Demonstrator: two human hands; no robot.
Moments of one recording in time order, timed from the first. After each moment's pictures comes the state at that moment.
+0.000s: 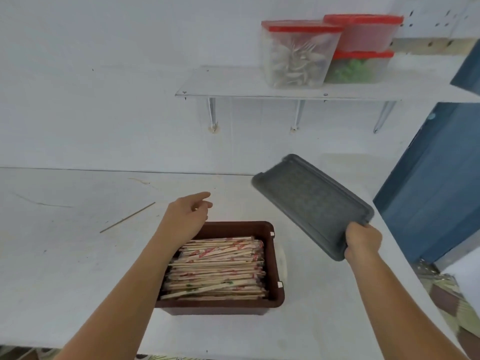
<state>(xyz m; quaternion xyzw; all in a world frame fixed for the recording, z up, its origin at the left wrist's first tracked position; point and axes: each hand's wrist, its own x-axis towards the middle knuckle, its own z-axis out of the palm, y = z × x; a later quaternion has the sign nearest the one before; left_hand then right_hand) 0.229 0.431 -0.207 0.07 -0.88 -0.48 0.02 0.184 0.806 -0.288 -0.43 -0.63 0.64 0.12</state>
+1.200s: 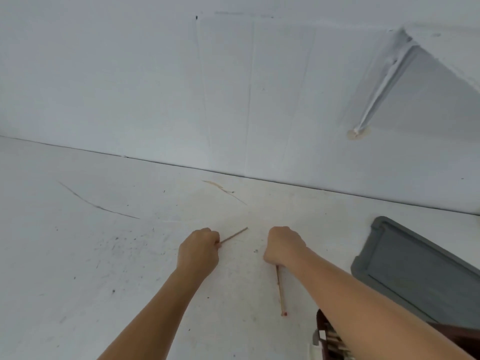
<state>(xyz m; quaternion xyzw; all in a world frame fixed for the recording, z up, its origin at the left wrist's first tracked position) 0.072 0.107 -0.403 0.10 -0.98 -0.15 -0.04 0.006 0.313 -0.361 0.05 -0.96 0.05 -0.29</state>
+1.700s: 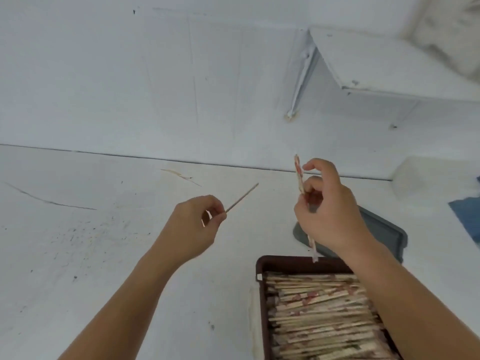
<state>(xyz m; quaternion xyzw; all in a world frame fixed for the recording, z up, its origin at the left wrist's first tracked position) 0.126 0.190 -0.258 -0.03 -0.90 -0.43 0.02 0.105 0.463 -0.199 0.14 -0.92 0.36 0.10</state>
